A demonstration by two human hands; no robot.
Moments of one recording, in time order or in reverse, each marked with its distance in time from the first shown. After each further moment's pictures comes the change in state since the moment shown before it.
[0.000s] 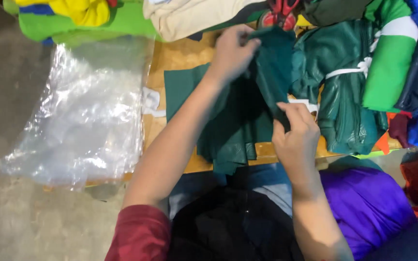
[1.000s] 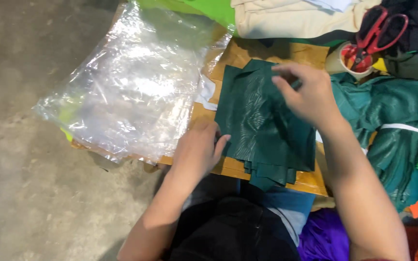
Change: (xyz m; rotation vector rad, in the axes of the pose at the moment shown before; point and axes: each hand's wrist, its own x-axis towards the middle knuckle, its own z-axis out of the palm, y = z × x) left_hand -0.238 0.089 -0.143 0.651 -0.114 -0.490; right_hand 0.146 -0.029 0.100 0.200 -0.433 -0.341
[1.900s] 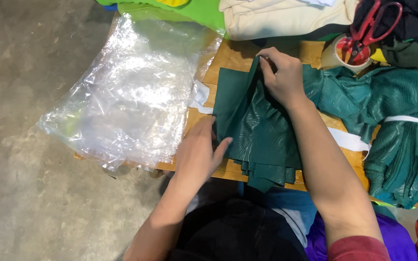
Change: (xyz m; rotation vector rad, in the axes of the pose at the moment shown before) left_hand 0.006 0.007 0.022 -0.086 0.186 -0.025; right_hand 0.024 0.070 0.067 0.004 0.219 -0.092
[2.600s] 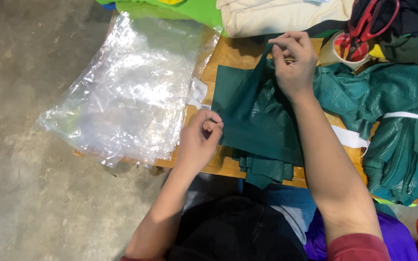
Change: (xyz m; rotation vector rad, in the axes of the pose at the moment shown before) left_hand 0.007 -0.006 0.007 -0.546 0.149 0.041; right_hand 0.006 -0.021 -0.027 0.203 0.208 0.060
